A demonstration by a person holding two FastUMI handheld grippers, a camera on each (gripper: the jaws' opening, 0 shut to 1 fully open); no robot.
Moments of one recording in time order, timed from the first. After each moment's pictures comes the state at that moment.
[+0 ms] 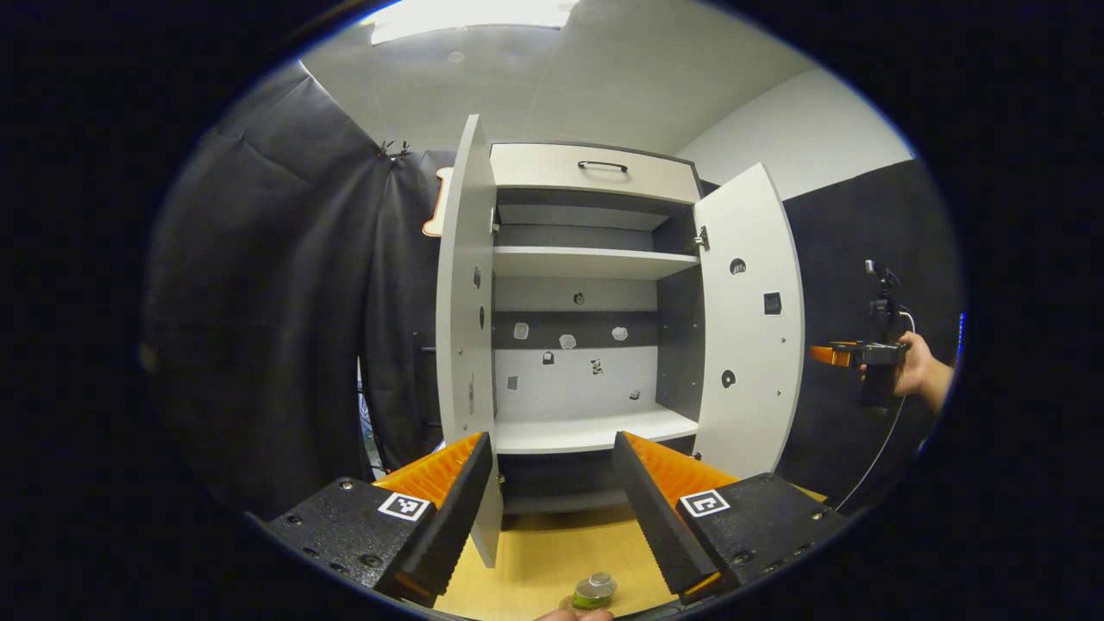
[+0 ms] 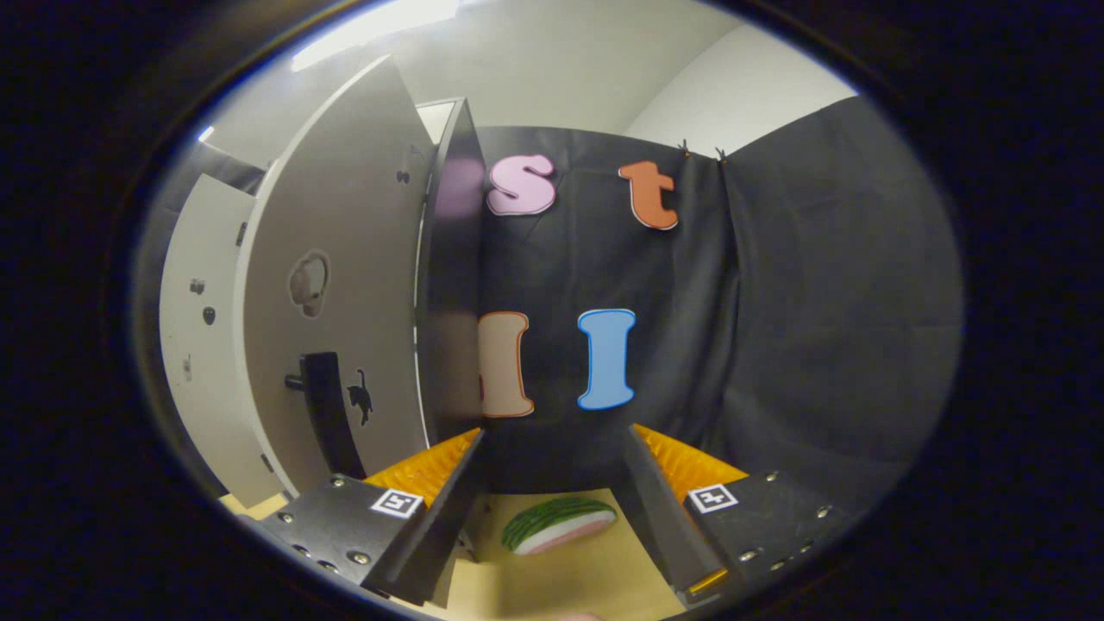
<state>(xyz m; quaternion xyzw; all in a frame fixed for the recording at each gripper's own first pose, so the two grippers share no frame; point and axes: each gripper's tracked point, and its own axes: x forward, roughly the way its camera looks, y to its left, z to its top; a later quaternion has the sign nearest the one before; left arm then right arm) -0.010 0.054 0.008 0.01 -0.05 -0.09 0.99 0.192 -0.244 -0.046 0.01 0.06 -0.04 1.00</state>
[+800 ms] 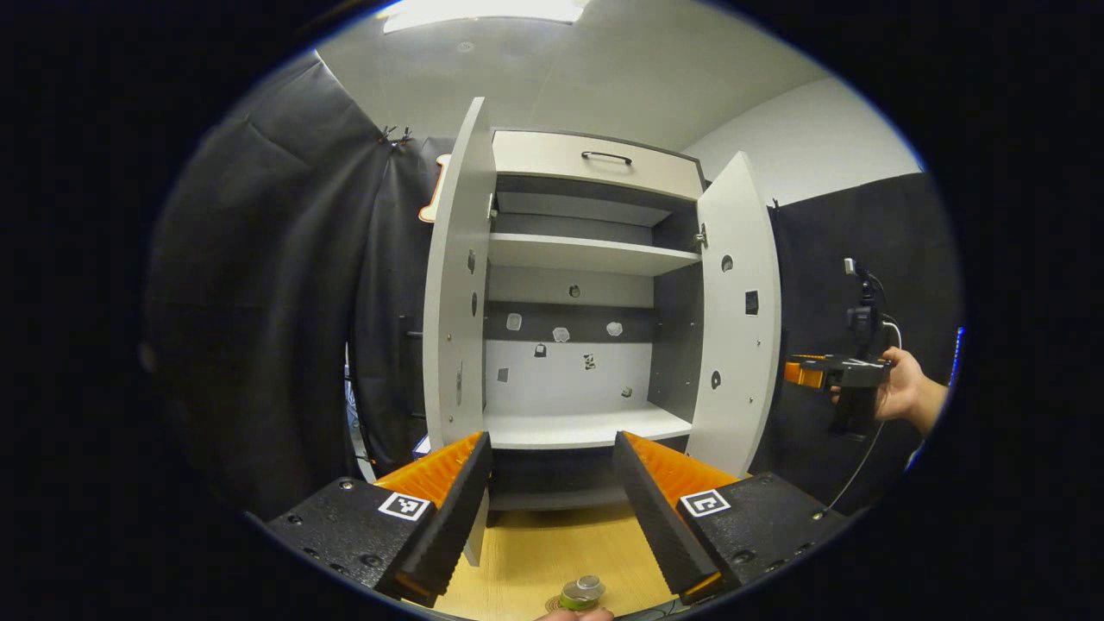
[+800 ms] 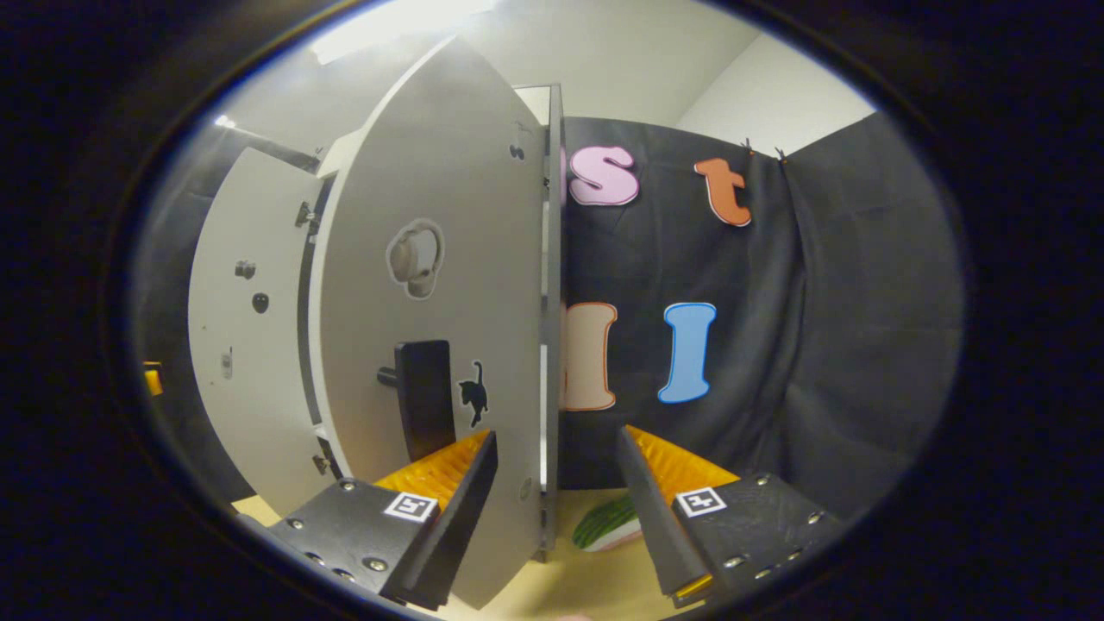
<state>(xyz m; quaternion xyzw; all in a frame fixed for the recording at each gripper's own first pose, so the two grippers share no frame) 0.002 0.043 -0.002 -0.02 -0.04 -0.11 0.99 0.194 -0.112 -0.059 0.01 0.06 0.01 1.00</state>
